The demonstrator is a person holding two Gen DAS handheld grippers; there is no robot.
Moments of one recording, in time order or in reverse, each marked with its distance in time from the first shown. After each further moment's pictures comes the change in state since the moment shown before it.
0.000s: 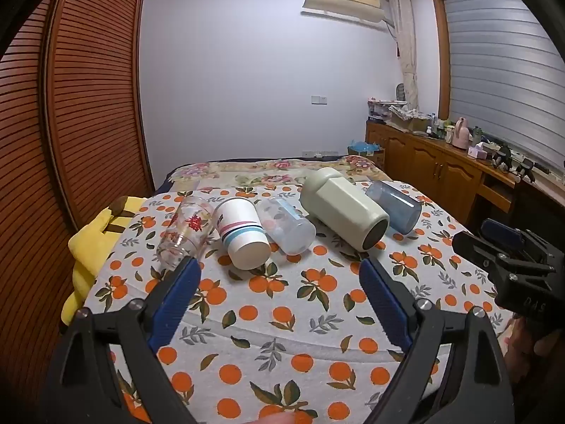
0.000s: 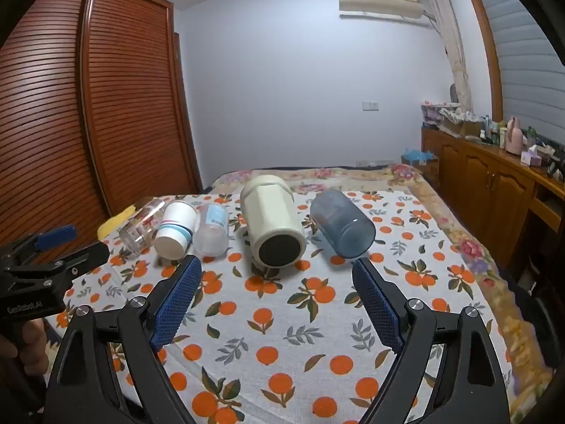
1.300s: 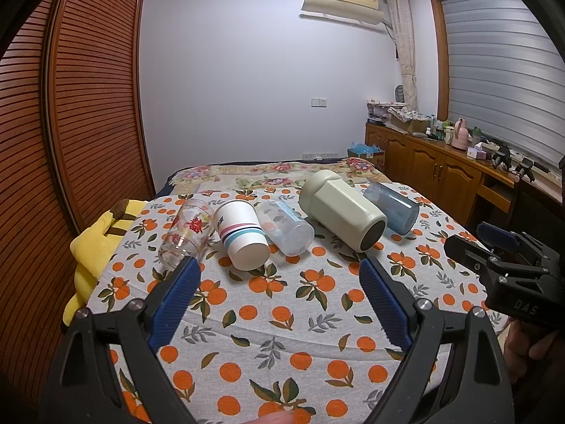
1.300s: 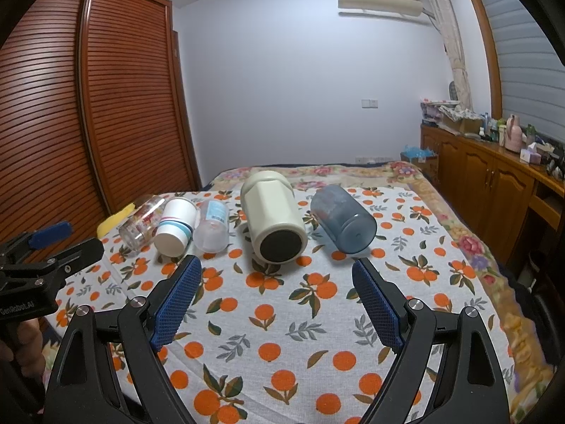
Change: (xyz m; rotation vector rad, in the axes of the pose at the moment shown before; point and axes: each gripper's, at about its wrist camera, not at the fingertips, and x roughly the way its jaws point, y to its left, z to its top) left arm -0.004 -0.001 0.000 0.006 -0.001 0.003; right arm 0.000 0.003 -0.002 -0.002 0.007 -0.004
